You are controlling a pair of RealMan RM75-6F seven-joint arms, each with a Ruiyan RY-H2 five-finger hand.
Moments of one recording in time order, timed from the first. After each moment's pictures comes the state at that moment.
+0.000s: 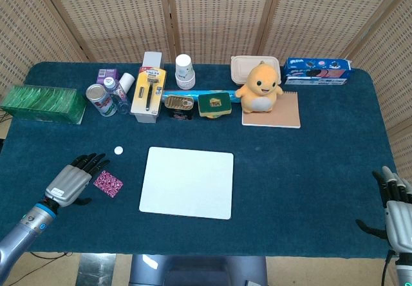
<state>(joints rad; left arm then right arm) -0.42 -1.18 0.00 -1.47 1.61 0.98 0.12 -0.01 -0.97 0.05 -1.89 -1.41 1.51 -0.15</state>
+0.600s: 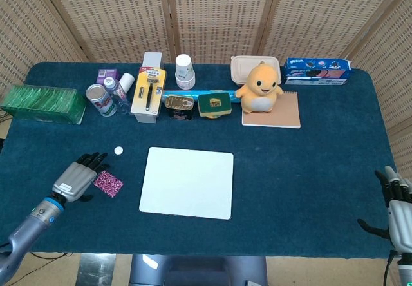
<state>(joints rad) -0.47 -1.24 0.01 -1.44 1.50 0.90 0.22 -0.01 -0.96 0.06 -1.90 -1.40 1.50 -0.14</state>
